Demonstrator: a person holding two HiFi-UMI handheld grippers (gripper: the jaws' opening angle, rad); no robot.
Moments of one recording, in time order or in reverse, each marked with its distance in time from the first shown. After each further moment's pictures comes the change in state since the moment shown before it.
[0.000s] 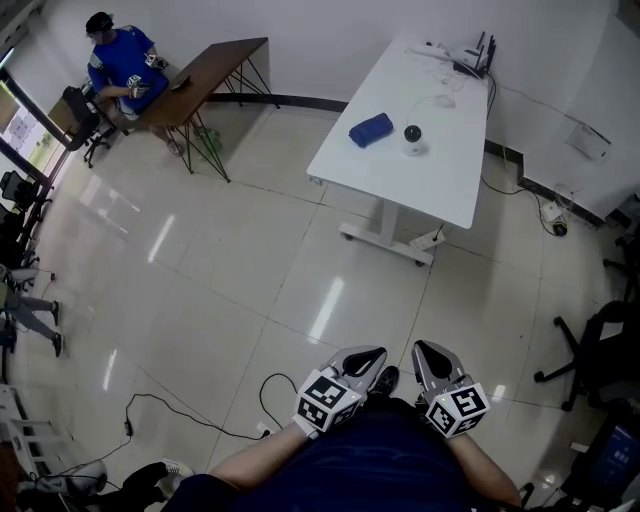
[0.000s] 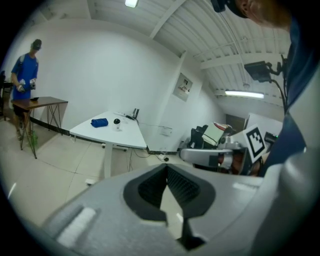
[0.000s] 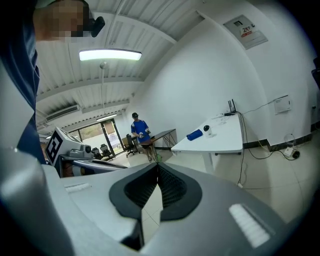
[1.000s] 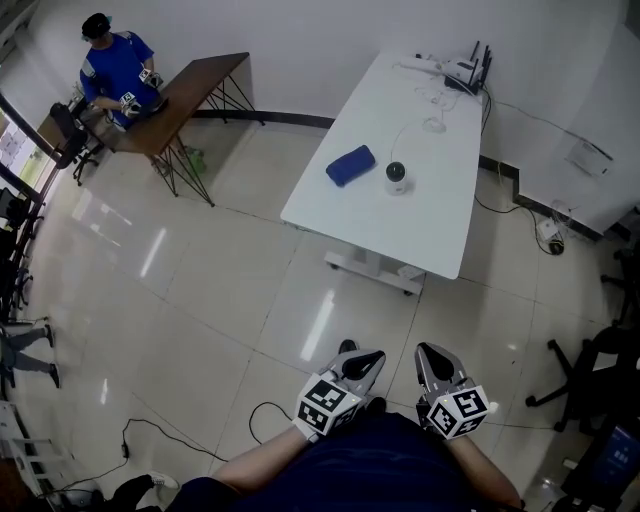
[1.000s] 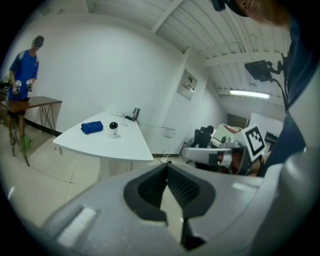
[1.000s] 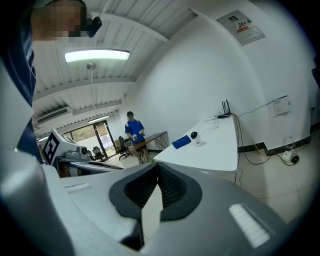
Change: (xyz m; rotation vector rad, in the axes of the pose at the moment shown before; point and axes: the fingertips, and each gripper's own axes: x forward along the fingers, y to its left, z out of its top) left arm 0.117 0.073 0.070 0.002 0.013 -0.006; right arm 0.082 -0.120 0.064 0.025 -0.006 -0.055
